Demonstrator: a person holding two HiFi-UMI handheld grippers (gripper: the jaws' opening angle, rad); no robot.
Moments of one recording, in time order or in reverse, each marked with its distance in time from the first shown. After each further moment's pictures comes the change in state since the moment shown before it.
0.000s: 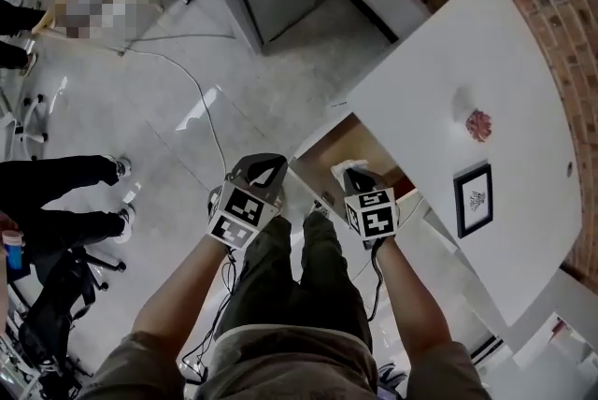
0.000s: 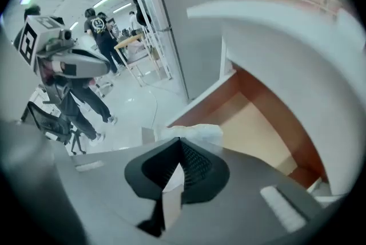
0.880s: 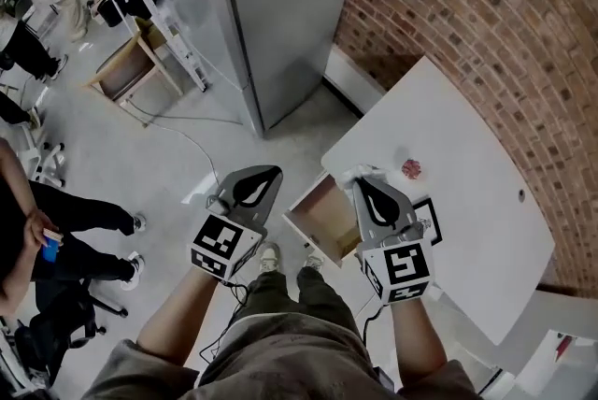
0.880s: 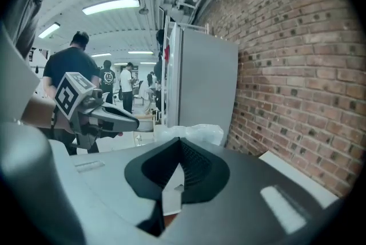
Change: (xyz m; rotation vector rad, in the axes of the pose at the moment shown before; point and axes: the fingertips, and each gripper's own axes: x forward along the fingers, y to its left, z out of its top) left arm -0.222 -0.032 0.244 0.072 -0.461 0.123; right arm -0.368 0.073 0.240 -0.239 -0.692 -0.103
